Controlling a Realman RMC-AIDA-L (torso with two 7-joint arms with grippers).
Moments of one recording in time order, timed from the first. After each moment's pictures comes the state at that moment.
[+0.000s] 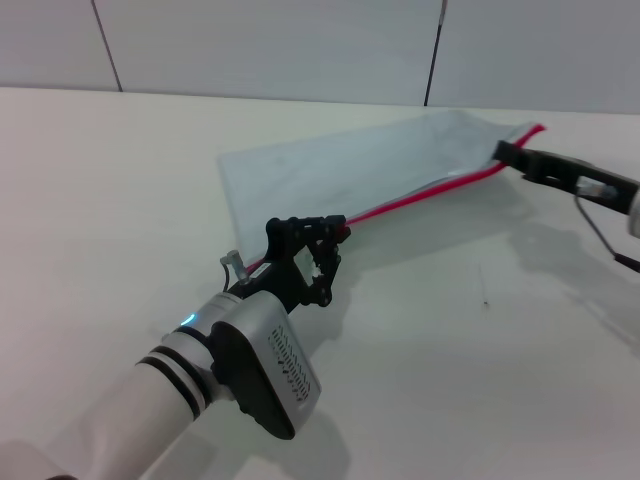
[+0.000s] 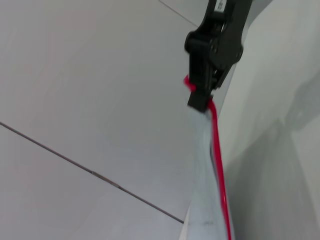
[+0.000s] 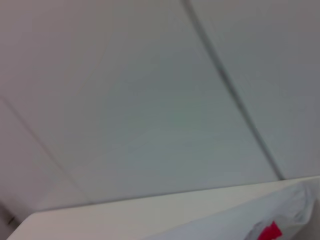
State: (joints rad) left arm -0.59 -2.04 -0.04 -0.57 1.64 0.99 1.16; right arm 0.79 2.02 -0.11 -0.21 -2.18 -1.05 1.52
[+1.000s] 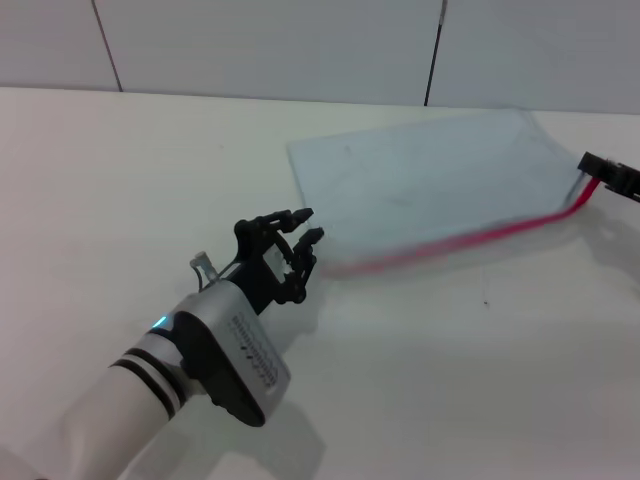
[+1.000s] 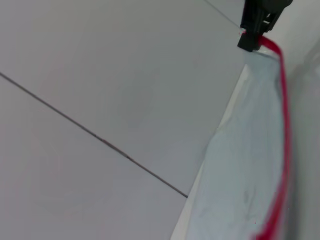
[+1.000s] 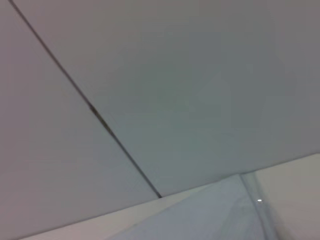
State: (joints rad) left arm -0.56 -2.04 -0.05 -0.52 1.65 1.01 1.04; right arm 0.70 2.02 -0.06 -0.29 -2.16 -0.93 1.55
